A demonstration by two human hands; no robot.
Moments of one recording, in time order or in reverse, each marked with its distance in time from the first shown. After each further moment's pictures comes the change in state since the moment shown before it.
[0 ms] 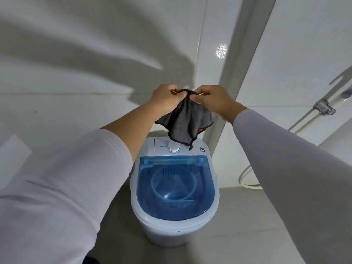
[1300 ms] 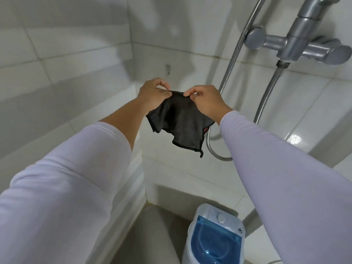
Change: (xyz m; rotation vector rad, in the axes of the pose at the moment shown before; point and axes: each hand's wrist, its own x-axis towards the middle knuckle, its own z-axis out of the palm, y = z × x) left_hand -0.076 0.254 -0.493 -0.011 0.534 -0.231; right_hand 0.009 -0.534 -0.060 -0.037 -0.233 -0.440
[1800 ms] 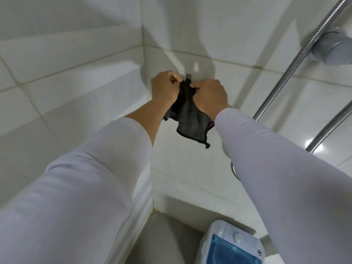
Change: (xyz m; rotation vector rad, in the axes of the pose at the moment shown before) left_hand 0.132 -0.026 -0.002 0.070 0.237 0.126; right_hand 0.124 -0.027 0.065 -0.369 0.084 0.055
